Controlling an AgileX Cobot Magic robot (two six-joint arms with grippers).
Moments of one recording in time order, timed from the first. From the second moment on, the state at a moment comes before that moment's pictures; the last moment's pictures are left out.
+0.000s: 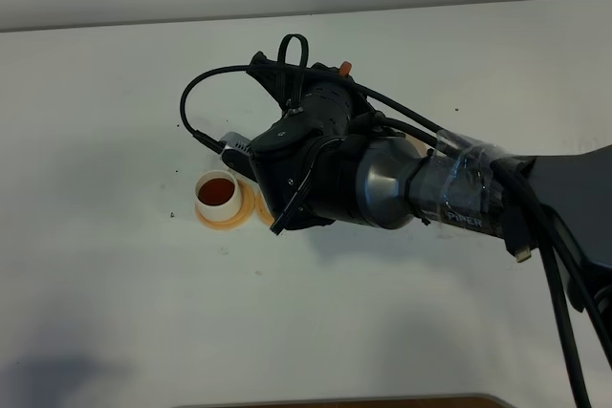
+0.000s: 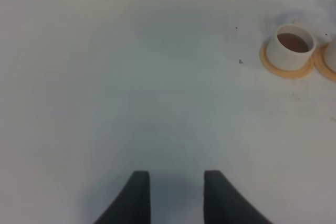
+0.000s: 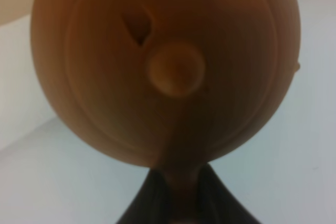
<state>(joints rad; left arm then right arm) 0.08 0.00 -0.46 -0.03 1.06 -0.03 1.19 2.14 -1.50 -1.31 0.93 -0.78</state>
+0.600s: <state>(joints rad) 0.08 0.00 -0.46 -0.03 1.06 -0.03 1.20 2.14 -1.50 -1.34 0.92 -0.79</state>
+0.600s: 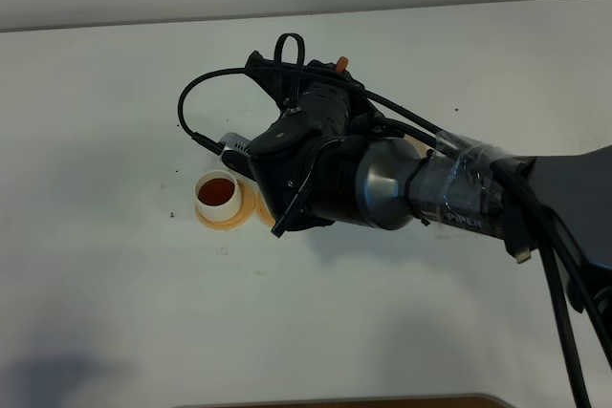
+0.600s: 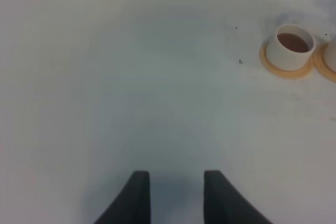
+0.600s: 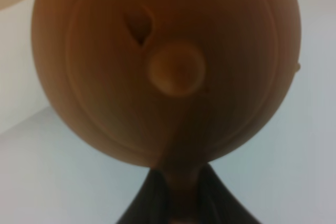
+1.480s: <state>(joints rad) 0.08 0.00 -0.46 -0.03 1.06 -0.03 1.20 2.14 -1.50 -1.32 0.92 -0.79</state>
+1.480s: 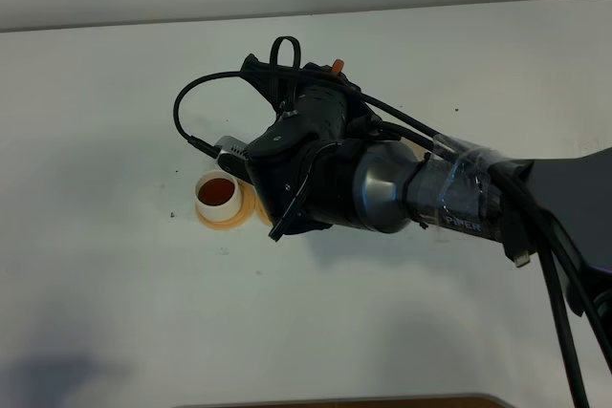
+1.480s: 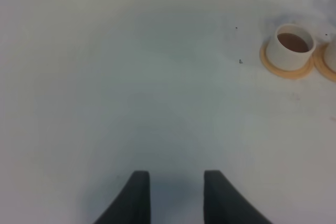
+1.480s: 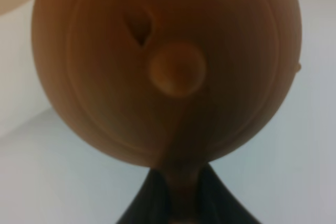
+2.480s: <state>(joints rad) 0.08 0.00 -0.46 -0.03 1.06 -0.03 1.17 2.01 -1.51 -0.69 1.20 -0.23</state>
